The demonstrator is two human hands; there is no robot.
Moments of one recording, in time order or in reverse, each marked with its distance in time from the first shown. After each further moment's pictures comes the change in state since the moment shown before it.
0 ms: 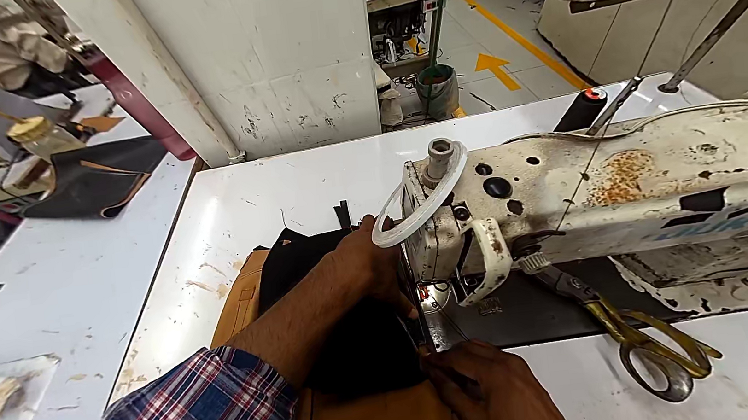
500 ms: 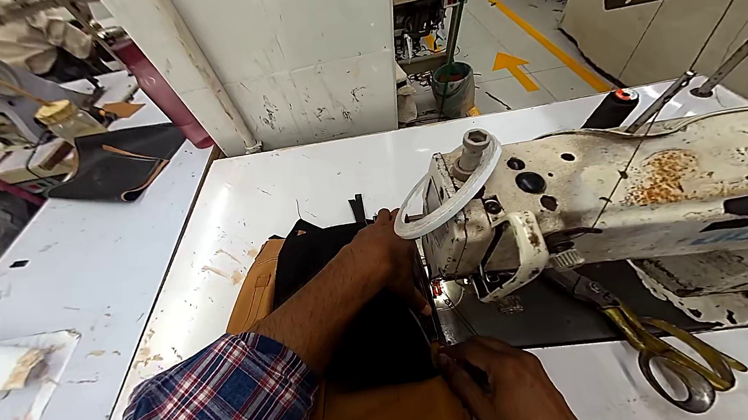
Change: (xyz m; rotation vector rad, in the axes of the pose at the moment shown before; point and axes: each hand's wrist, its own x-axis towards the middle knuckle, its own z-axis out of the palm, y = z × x) left_hand 0.055 -0.017 0.055 -0.014 0.269 0.088; right_hand 0.004 -0.009 -0.002 -0.106 -0.021 0.099
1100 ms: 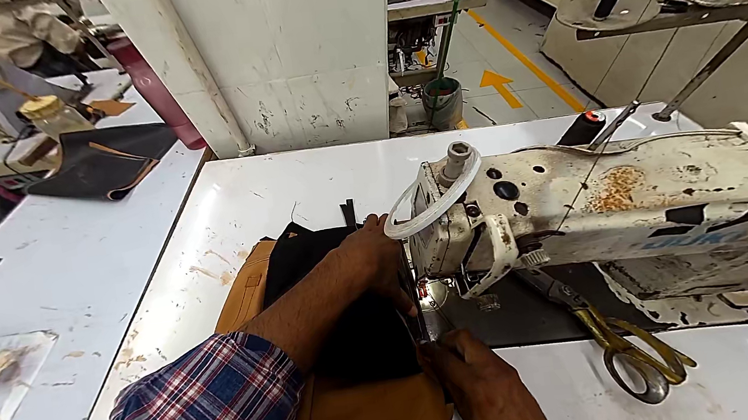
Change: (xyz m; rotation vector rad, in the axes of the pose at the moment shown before) left_hand -0.037 0.016 -0.060 -0.054 -0.217 -0.054; right_hand -0.006 0.012 0.016 -0.157 0.160 -0.251
